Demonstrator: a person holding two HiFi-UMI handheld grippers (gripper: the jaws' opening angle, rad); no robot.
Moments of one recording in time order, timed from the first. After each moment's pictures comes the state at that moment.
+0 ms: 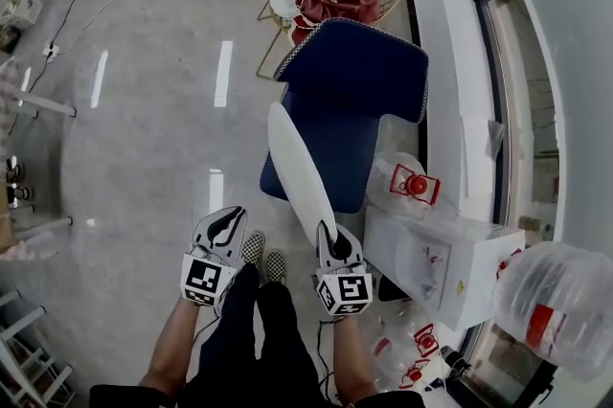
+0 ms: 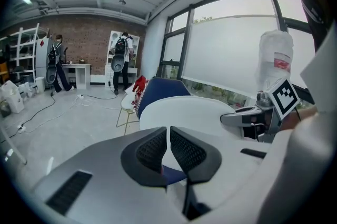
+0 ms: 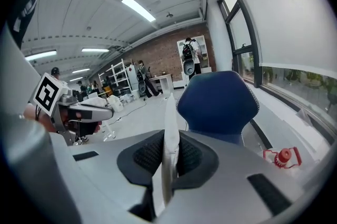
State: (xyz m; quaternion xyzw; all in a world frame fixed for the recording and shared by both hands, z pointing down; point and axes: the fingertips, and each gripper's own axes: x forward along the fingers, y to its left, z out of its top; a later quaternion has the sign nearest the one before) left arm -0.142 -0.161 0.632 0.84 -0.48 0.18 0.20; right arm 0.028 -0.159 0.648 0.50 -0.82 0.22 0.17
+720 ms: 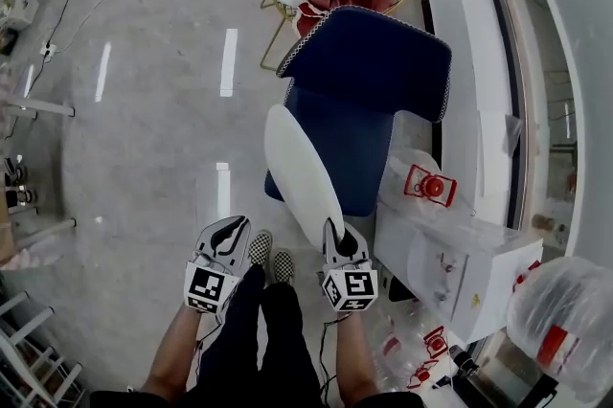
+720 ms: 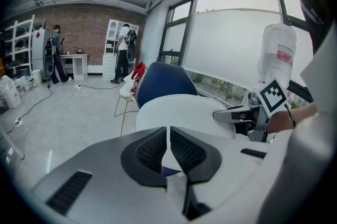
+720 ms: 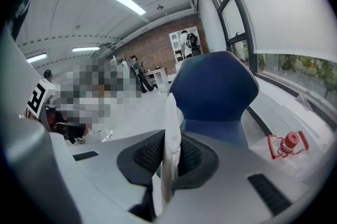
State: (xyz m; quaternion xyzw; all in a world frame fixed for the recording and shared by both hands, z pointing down) left arm -0.146 -0.174 0.699 0.83 -0.46 0.21 0.23; right arm 0.032 -0.192 0.726 0.51 -0.80 0.27 0.18
